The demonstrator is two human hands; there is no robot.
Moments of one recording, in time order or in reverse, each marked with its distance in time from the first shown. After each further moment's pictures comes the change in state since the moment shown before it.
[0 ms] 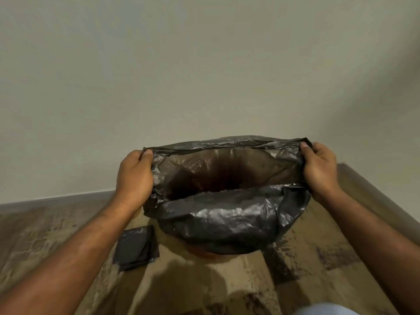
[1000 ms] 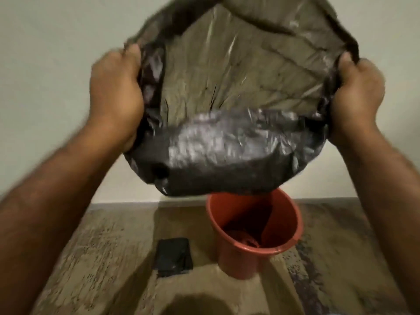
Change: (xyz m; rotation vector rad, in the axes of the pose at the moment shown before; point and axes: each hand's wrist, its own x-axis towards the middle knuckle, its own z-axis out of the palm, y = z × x) left_hand -0.001 0.189 -0.127 0.089 0.359 0.533; right_hand -0.030 -0.242 0.064 0.248 0.166 -0.365
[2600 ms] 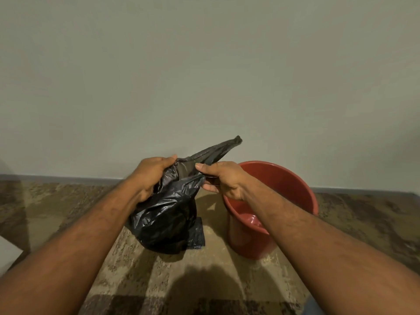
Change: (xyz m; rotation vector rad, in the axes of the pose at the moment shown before) left_hand -0.084 -0.169 -0.002 -0.117 -0.469 -0.913; right_hand -0.184 0.124 0.106 0.169 -1.061 1.040
